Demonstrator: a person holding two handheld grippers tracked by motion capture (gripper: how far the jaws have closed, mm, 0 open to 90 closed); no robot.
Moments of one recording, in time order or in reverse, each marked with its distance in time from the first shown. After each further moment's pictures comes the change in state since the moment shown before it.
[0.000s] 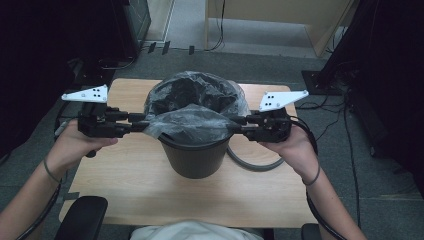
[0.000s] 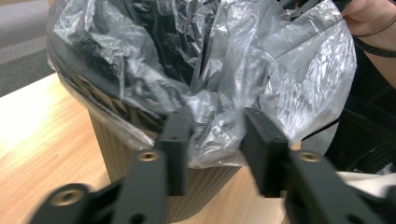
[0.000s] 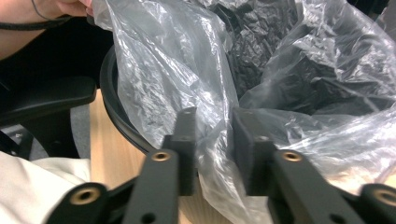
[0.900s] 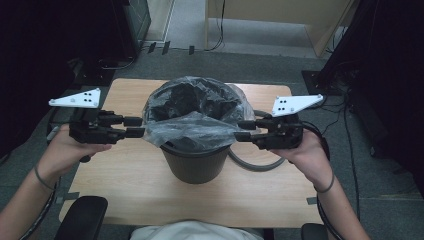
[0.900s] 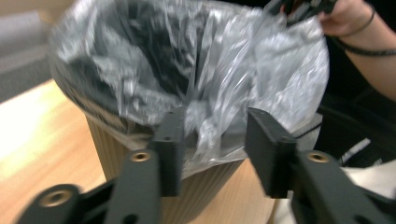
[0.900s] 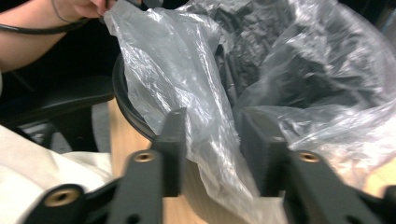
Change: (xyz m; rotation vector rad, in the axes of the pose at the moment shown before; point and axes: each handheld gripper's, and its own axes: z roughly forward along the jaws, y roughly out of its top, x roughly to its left) left arm -0.016 0.001 -0.019 -0.053 -0.039 0.041; right arm 0.009 -0.006 -0.026 -0.008 0.030 0.010
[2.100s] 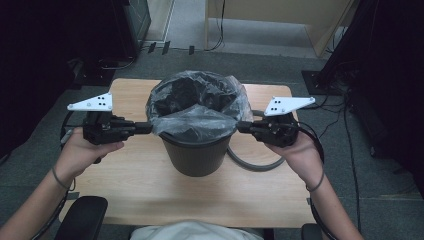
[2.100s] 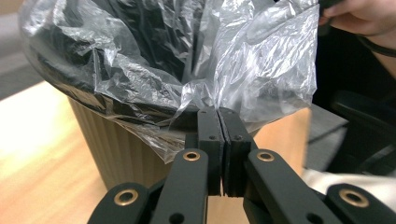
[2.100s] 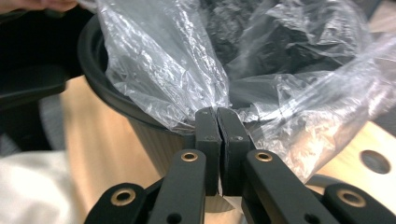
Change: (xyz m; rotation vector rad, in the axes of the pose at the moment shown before) left arm 0.006 -0.011 0.031 0.021 0.085 -0.007; right arm -0.009 -0.007 0.015 0.041 -0.158 0.010
